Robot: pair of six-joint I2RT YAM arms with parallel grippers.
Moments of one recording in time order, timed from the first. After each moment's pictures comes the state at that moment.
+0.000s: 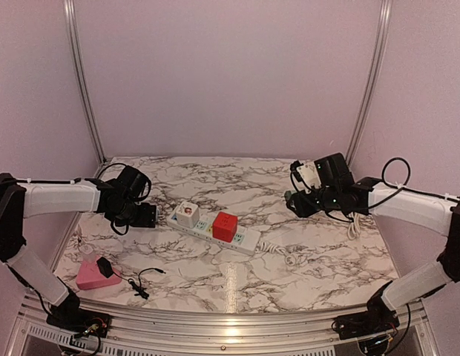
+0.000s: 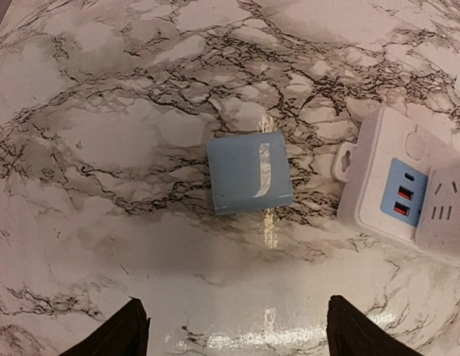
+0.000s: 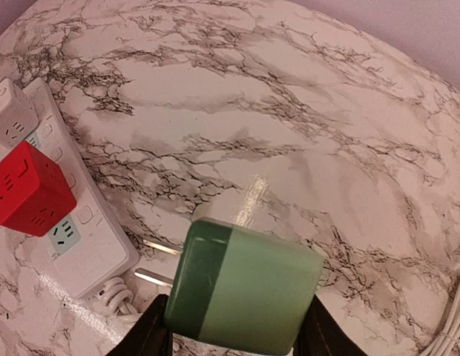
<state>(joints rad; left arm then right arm) -0.52 1.53 0.90 -0.45 -0.22 -0.45 0.53 1.36 0.93 -0.32 0.00 0.06</state>
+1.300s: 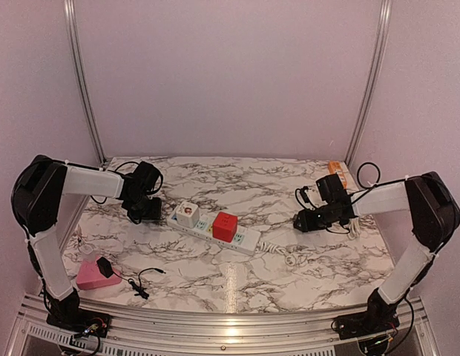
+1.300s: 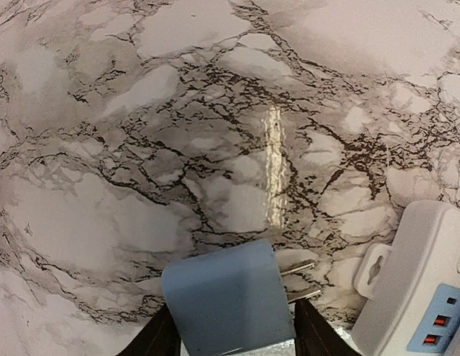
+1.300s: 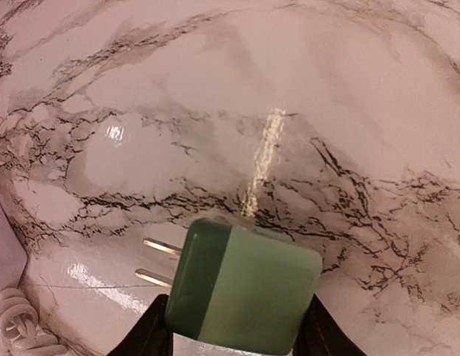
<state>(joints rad) -0.45 1.86 1.13 -0.41 -0.19 -0.41 0.32 1.66 0.82 -0.15 -0.16 0.16</state>
